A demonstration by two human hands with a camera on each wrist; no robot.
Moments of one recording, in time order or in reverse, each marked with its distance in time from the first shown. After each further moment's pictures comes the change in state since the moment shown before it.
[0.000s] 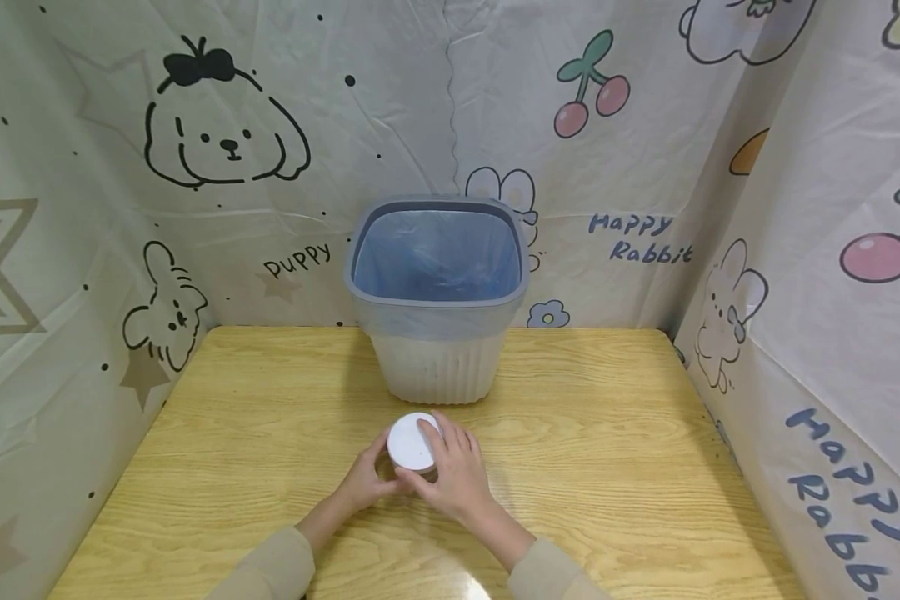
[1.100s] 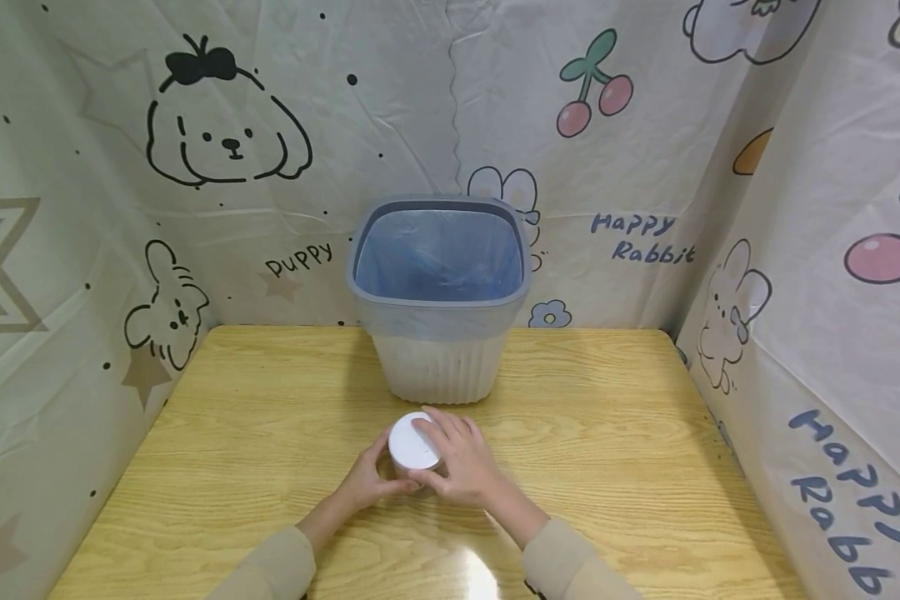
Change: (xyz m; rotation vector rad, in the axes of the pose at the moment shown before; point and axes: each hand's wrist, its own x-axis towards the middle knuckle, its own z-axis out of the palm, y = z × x) left_hand -0.002 -0.037 0.009 -0.033 -0.014 -0.074; right_hand 0.017 0.022 -0.017 0.012 -0.159 -0.220
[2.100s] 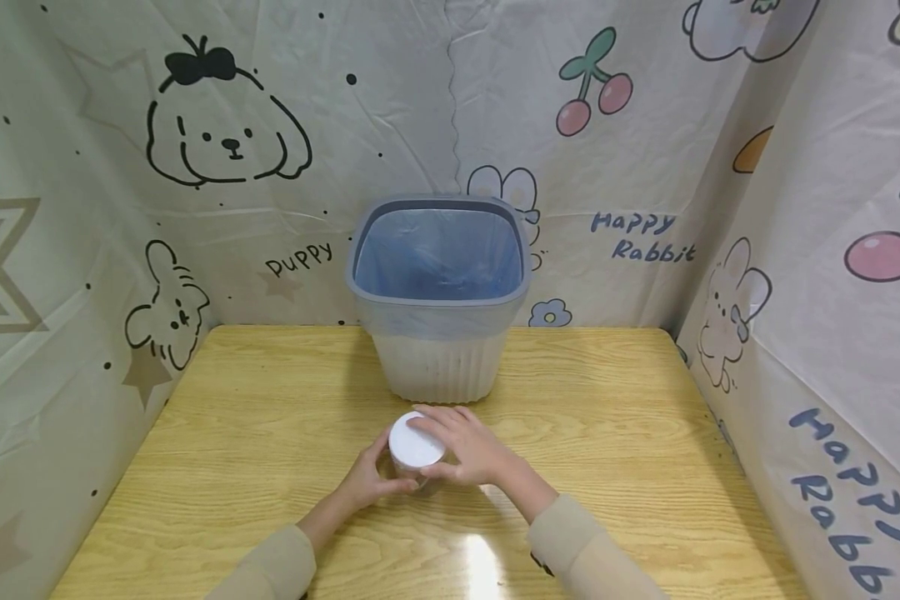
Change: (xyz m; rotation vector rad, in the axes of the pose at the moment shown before) left_hand 0.001 0.001 -0.001 0.002 -0.021 0.028; right_hand 0.014 0.021 -0.022 0.123 -0.193 -0.180
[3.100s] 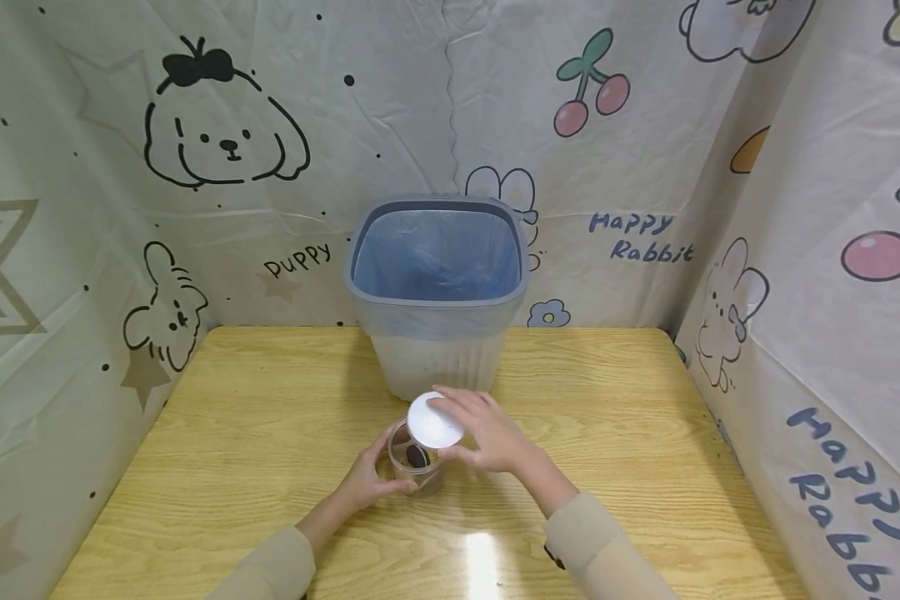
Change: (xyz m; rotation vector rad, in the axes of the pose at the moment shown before) left_hand -0.001 0.002 0.000 -0.001 0.005 -0.021; right_hand -0.011 0.012 -0.024 -0.011 0.083 0.050
